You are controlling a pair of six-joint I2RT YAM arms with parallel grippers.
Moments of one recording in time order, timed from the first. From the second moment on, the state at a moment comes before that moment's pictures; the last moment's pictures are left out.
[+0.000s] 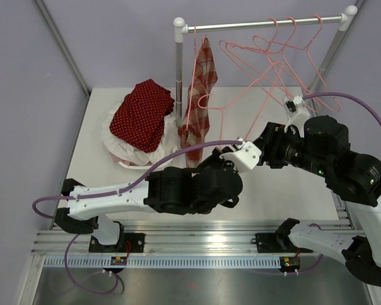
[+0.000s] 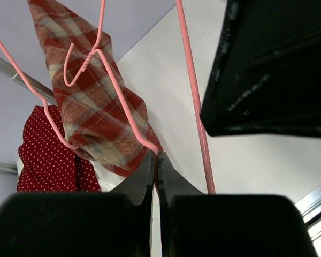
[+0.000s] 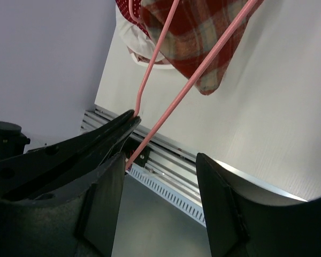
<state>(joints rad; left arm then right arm) -1.54 1.58 1.84 -0.81 -1.01 -0.02 0.71 0.98 1.69 -1.15 -0.07 0.71</state>
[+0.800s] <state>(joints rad) -1.53 1.35 1.60 -0.58 -0.94 -0.08 0.72 1.04 1.49 -0.60 -0.04 0.84</state>
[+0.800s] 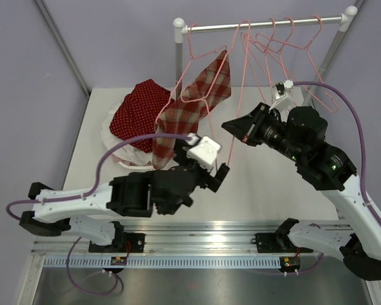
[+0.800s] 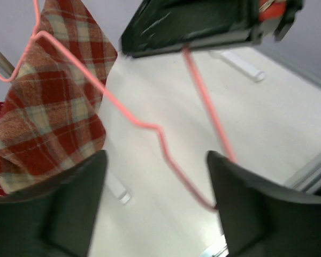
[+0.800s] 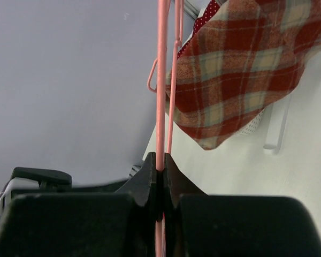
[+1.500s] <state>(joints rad) -1.06 0.91 0.85 0.45 0.02 -0.57 0.72 0.83 1.46 -0.27 -0.13 0.83</state>
